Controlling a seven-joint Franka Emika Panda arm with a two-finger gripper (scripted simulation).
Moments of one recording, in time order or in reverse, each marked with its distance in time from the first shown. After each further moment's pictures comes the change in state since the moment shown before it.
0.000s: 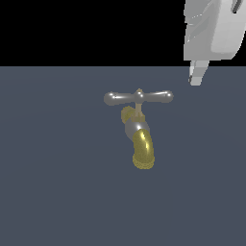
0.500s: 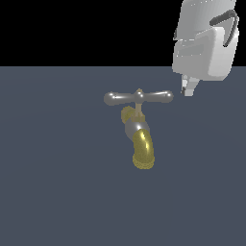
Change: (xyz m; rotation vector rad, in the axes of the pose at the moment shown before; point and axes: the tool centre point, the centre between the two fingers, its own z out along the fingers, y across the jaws) arm 0.004 0.031 0.030 -0.001 0.000 -0.175
